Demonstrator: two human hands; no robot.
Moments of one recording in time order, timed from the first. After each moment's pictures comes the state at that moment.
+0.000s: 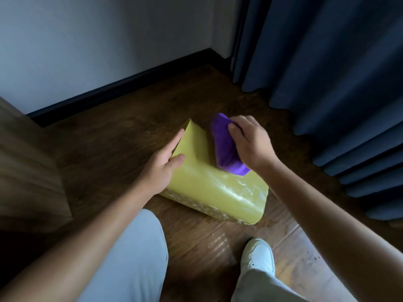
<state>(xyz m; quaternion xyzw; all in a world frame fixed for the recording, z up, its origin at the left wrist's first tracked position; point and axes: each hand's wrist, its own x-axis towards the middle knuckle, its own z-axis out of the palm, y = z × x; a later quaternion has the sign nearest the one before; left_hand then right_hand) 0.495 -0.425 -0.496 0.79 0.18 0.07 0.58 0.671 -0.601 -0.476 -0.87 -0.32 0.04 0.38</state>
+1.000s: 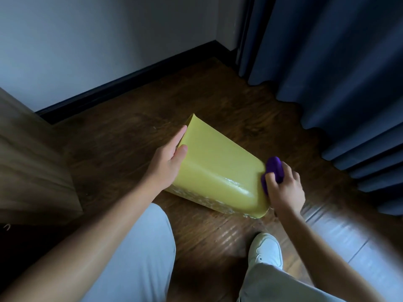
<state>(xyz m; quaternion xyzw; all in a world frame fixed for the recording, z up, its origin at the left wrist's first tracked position) 0.494 -0.424 -0.497 0.81 0.21 0.09 0.54 0.634 -0.703 -0.593 -0.96 -0.01 0.05 0.29</state>
